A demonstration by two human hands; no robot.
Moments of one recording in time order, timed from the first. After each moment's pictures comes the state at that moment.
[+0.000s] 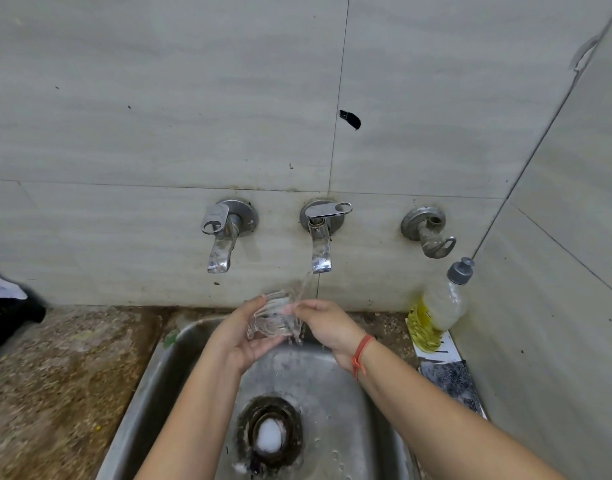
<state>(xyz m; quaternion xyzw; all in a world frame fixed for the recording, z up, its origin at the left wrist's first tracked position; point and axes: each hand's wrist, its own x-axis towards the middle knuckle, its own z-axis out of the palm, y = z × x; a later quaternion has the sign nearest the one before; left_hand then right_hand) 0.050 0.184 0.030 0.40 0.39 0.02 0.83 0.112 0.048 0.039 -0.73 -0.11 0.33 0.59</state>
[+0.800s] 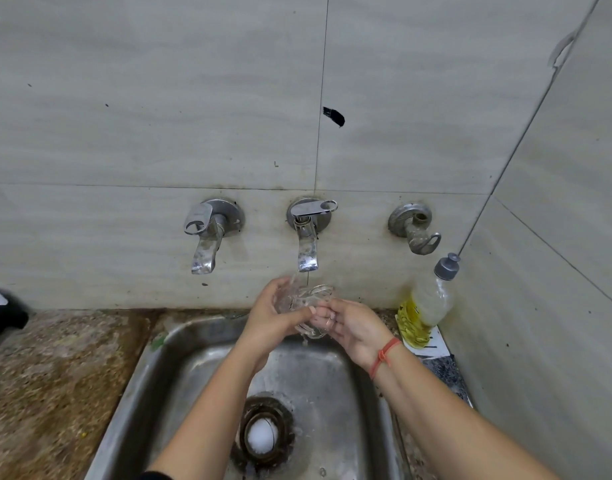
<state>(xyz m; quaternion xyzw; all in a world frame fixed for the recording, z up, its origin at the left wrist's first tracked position) 0.071 0.141 0.027 0.67 0.17 0.06 0.72 0.130 0.010 0.041 -0.56 0.08 0.34 0.75</state>
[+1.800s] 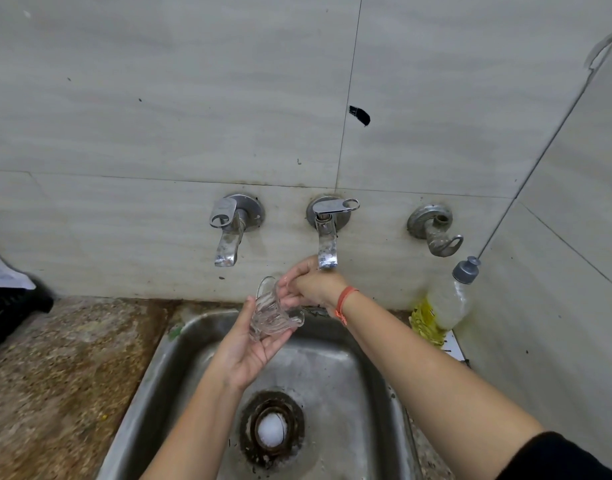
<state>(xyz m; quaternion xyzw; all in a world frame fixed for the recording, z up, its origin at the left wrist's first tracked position) 0.034 0.181 0.000 0.30 0.27 0.03 0.92 0.135 0.079 0.090 -0.74 -0.13 0.37 0.54</state>
